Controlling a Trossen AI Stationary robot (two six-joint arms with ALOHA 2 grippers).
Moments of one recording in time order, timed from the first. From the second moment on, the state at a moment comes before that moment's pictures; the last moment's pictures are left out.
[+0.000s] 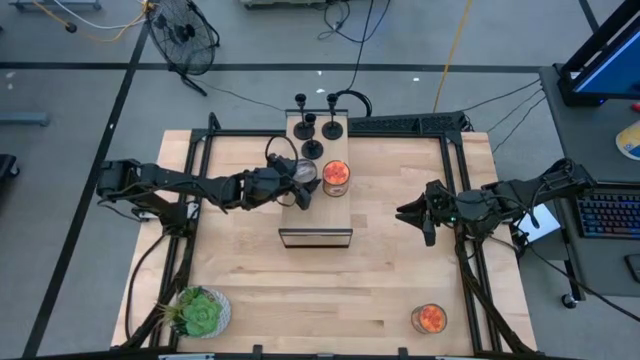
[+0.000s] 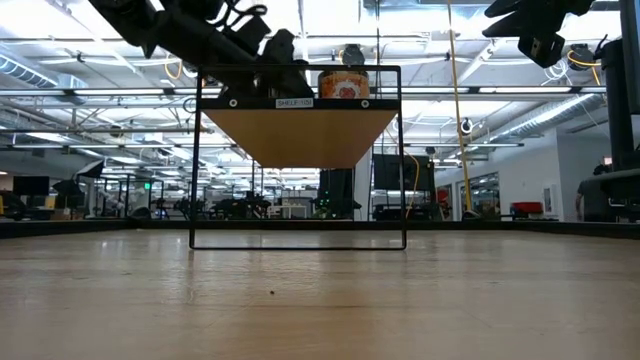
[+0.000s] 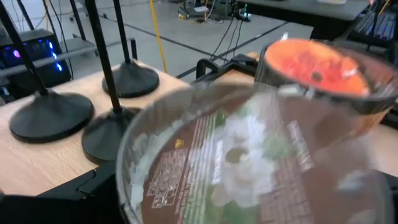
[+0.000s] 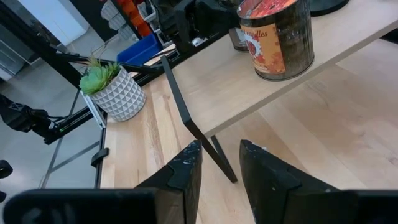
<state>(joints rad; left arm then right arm) 0.08 1.43 0.78 0.34 -0.50 -0.24 0.33 0.67 0.70 -0.44 0.37 0.69</state>
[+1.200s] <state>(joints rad) 0.07 0.96 0.78 -0.32 -0.47 -0.59 0.33 0.67 0.70 -0.44 0.37 0.68</state>
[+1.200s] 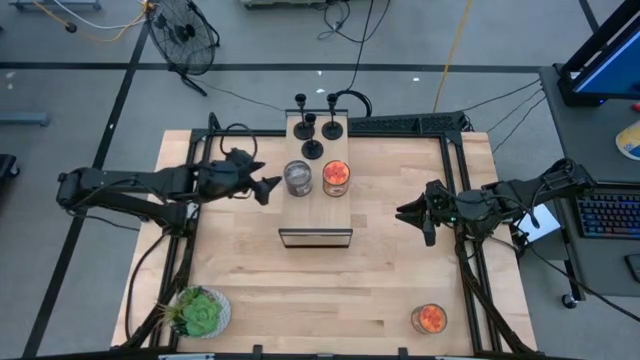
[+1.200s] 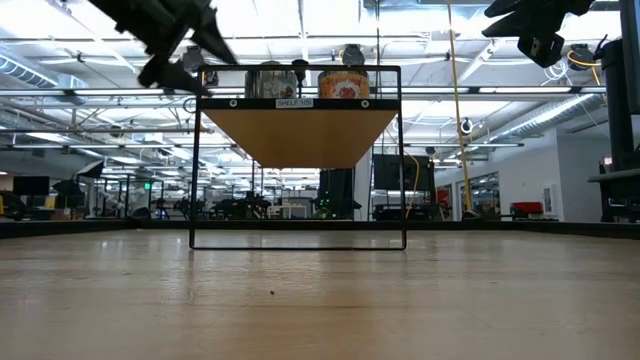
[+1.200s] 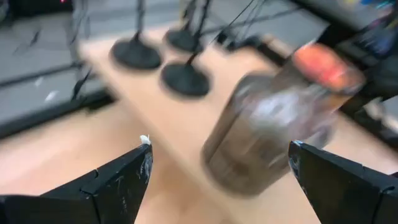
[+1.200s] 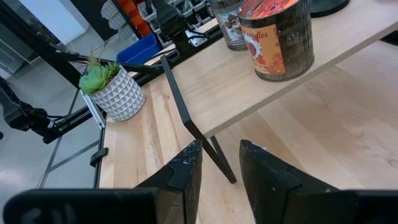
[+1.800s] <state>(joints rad) 0.08 1.12 0.78 -0.37 -0.47 -0.69 0.33 0.67 0.70 -0.43 0.42 0.69</state>
